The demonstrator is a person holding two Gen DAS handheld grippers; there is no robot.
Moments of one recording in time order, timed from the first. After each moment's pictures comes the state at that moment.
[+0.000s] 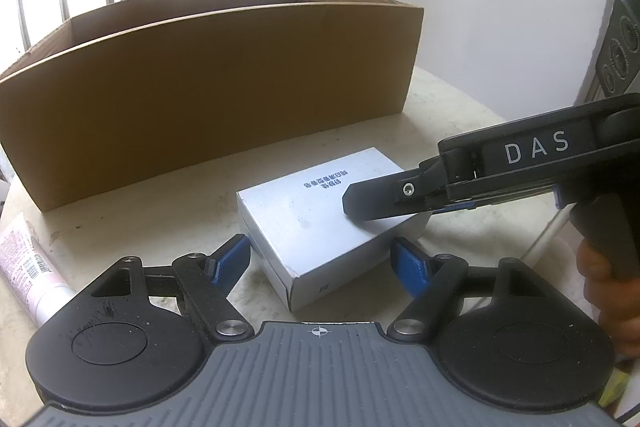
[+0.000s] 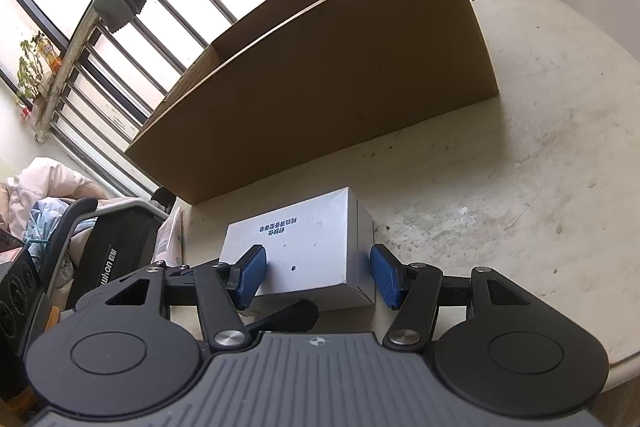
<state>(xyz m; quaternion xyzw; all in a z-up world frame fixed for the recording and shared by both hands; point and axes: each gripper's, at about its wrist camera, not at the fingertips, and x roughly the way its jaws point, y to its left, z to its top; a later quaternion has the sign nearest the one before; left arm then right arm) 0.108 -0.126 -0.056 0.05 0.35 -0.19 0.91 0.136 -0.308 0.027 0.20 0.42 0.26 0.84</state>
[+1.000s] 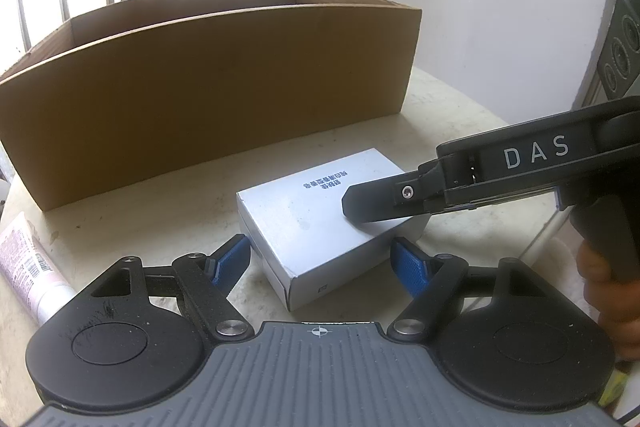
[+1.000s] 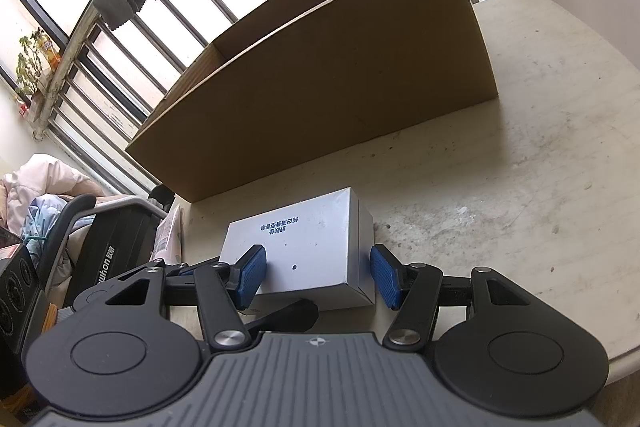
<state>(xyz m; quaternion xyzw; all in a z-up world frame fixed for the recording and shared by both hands) 0.107 -0.128 -0.055 0.05 0.35 -0.19 0.92 0.135 -0.308 0.027 0.20 0.42 0.26 0.84</state>
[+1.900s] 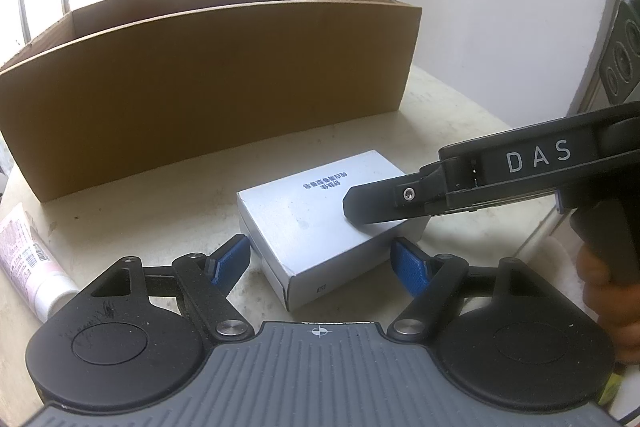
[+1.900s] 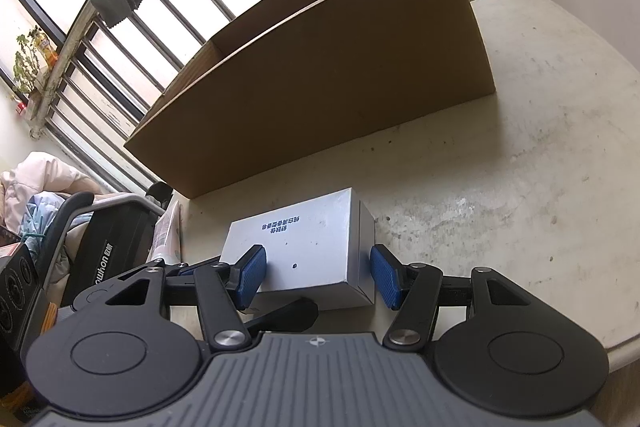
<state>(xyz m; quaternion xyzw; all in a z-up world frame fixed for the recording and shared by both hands) 0.102 -0.125 -0.055 0.04 0.36 -0.19 0.91 0.131 -0.311 0.026 0.20 0.43 0.26 0.84</state>
